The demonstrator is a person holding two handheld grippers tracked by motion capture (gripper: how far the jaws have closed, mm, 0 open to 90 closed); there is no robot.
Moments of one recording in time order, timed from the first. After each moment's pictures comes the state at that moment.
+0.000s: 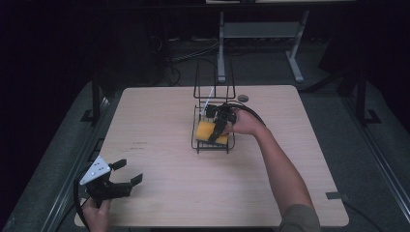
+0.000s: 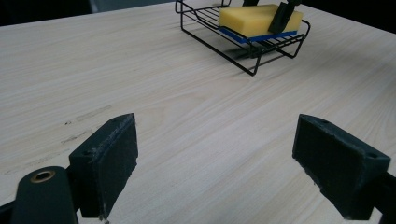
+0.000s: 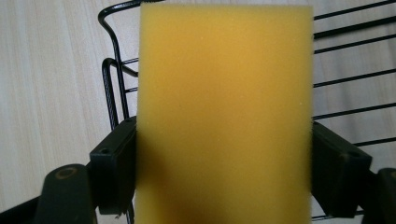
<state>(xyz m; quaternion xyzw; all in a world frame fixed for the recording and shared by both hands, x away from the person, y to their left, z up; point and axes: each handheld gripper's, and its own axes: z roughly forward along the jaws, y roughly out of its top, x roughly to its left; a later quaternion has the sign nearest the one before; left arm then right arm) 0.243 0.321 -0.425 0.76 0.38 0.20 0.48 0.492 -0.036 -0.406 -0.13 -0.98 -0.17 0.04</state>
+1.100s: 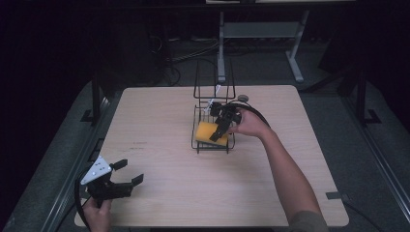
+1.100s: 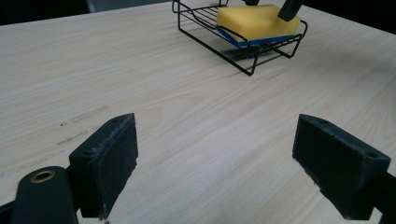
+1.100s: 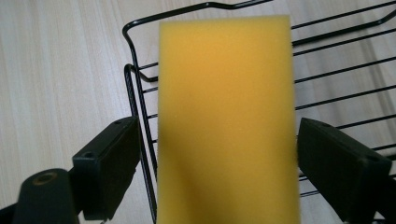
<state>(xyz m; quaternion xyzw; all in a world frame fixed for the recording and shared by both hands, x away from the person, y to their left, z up) 0.244 0.319 -0.425 0.76 0.38 0.20 0.49 0.479 -0.051 -0.389 -0.15 -0.97 -0.21 0.02</state>
